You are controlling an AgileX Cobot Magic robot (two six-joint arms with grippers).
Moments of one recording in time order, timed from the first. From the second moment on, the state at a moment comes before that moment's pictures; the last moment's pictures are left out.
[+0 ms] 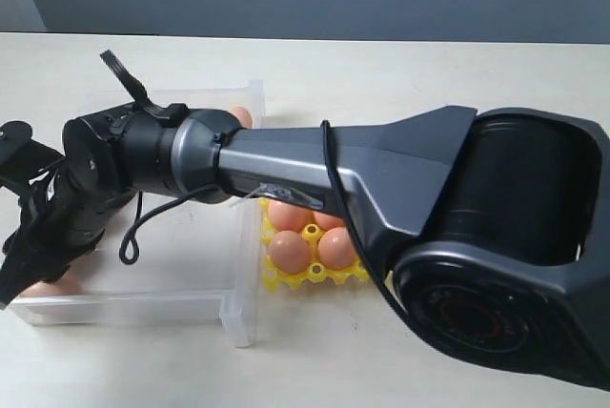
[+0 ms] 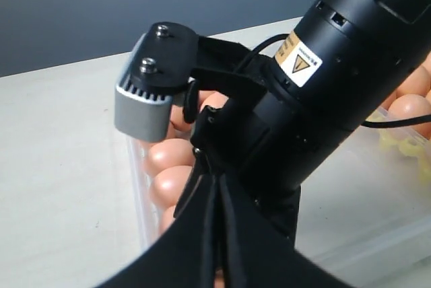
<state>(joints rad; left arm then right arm) -0.16 0.00 0.00 0.00 0.32 0.06 1.06 2.40 -1.95 0.38 0.58 -0.44</state>
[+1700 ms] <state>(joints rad) -0.16 0.00 0.00 0.00 0.32 0.06 1.07 2.42 -2.05 0.21 0.74 -0.39</state>
